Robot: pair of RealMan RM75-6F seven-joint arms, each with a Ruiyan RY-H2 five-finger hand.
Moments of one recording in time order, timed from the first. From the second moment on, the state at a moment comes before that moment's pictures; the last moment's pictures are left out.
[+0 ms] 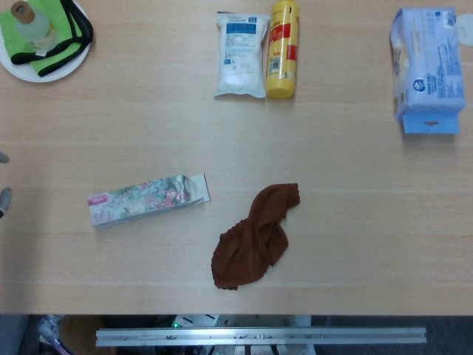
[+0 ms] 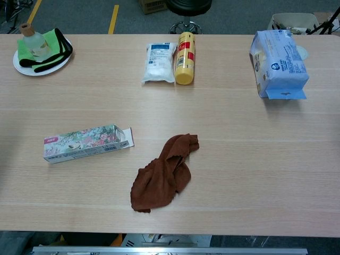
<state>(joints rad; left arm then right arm) -0.12 -1.16 -0.04 -1.62 1.40 1.39 0.13 0.11 -1.14 0.05 -1.63 -1.37 1.33 -0.14</state>
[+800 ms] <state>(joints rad) -0.12 -1.20 -0.04 -1.60 1.42 1.41 0.14 0.13 -1.16 0.07 -1.59 -1.39 1.34 -0.09</state>
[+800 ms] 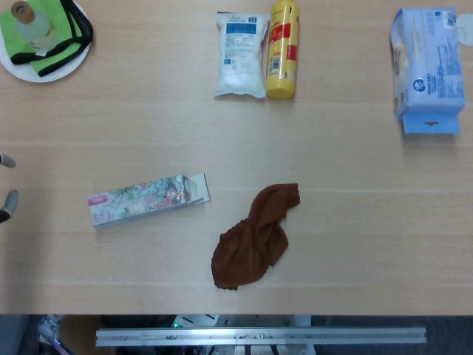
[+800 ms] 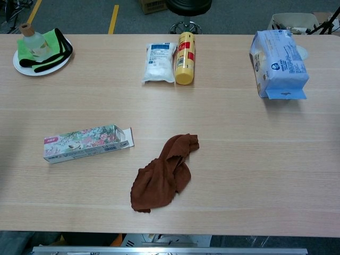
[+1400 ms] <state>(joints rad) -0.16 -1.28 0.01 -1.60 1.46 1.30 0.17 0.17 -1.16 0.13 -1.57 -1.41 1.37 -0.05</state>
